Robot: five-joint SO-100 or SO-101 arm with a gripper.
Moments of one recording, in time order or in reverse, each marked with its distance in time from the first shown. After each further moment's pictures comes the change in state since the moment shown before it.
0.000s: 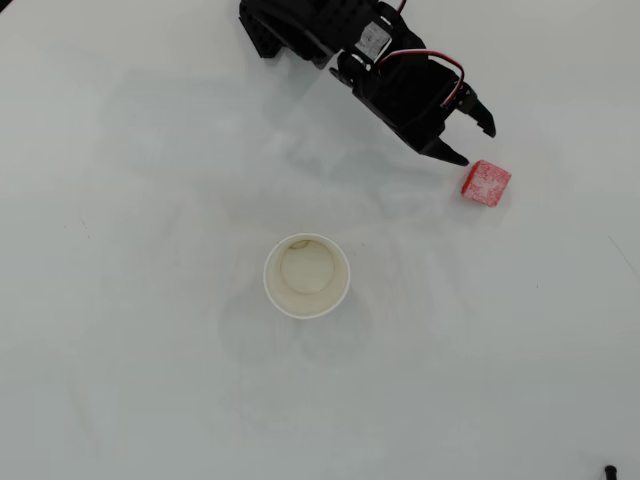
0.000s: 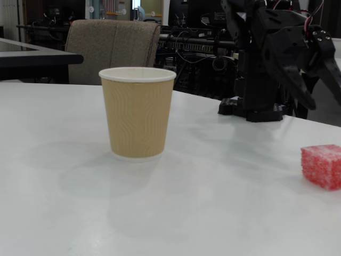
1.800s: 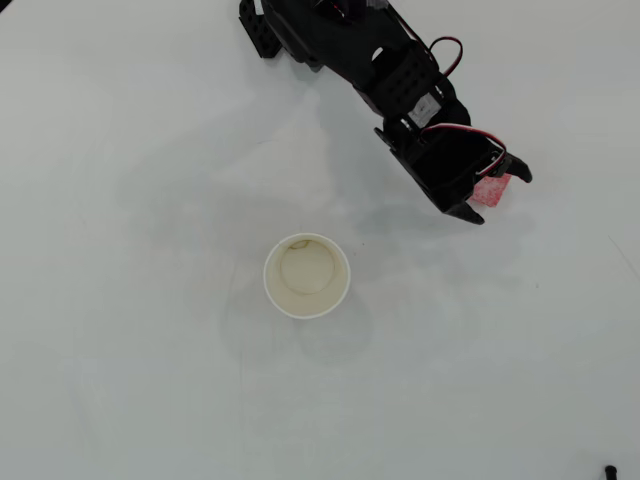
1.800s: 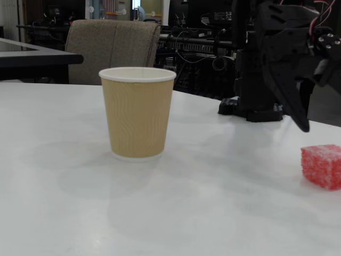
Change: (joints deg) arm 6.9 -38.1 -26.3 -7.8 -0.1
